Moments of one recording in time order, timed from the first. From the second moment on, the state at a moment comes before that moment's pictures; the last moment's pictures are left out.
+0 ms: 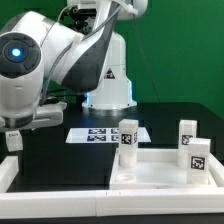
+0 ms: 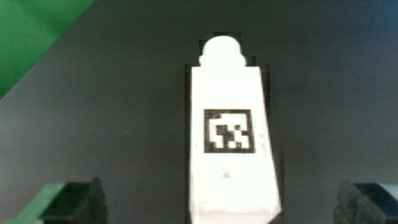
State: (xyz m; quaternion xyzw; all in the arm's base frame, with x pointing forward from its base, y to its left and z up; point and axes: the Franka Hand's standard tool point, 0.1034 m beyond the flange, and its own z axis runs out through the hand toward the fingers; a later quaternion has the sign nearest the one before) arm 0.392 -0.238 0.035 0.89 0.16 -0.42 0.07
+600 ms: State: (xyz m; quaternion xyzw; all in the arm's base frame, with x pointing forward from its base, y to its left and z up) arm 0.371 -0.236 0.016 0.88 0.14 -0.45 0.07
